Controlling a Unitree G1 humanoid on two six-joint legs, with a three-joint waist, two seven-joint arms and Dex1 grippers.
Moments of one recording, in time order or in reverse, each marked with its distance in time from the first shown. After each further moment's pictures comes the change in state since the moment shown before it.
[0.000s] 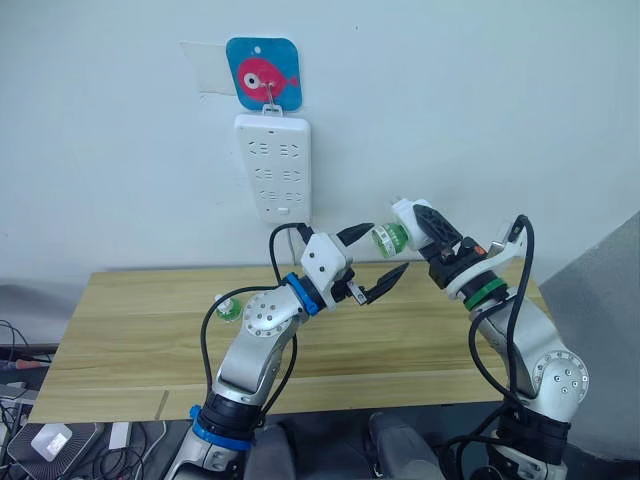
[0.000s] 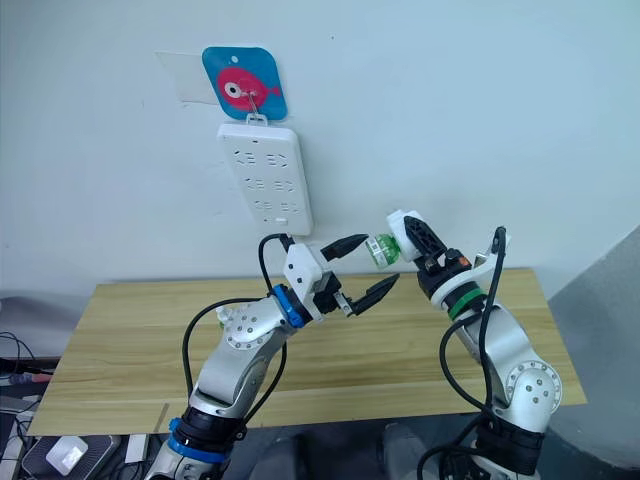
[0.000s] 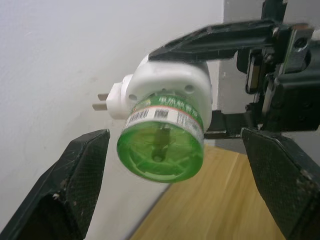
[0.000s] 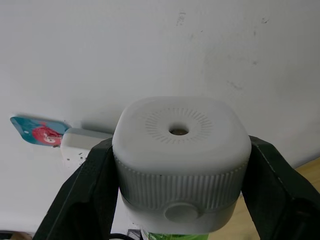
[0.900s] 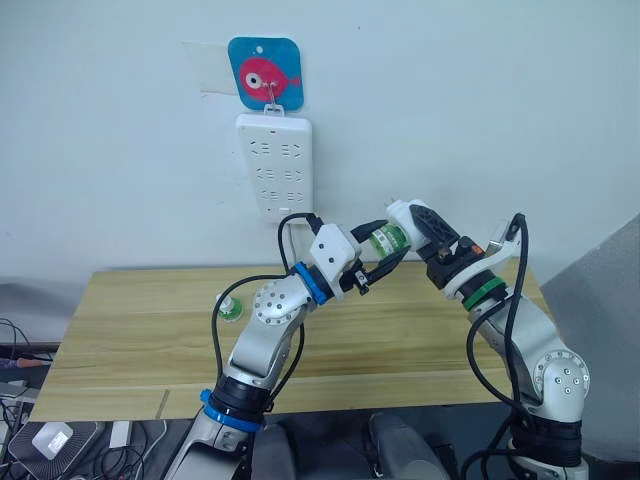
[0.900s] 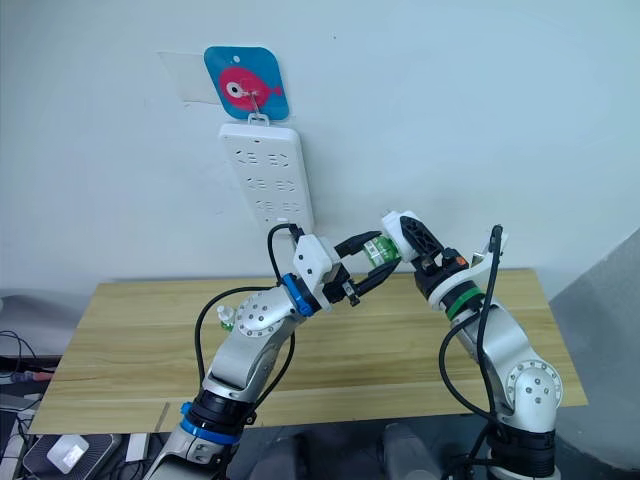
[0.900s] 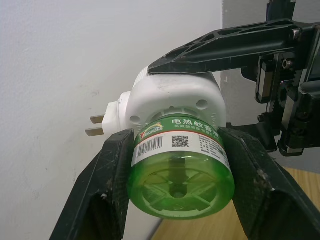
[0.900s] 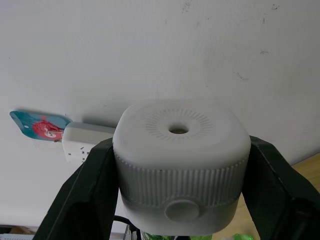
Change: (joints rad) left arm -0.072 -0.019 -0.011 0.073 0.010 -0.060 -0.002; right arm 0.044 -0.155 0.170 -0.016 0.063 -0.196 -0.001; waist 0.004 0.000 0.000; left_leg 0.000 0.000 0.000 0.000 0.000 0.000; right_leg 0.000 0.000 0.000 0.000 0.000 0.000
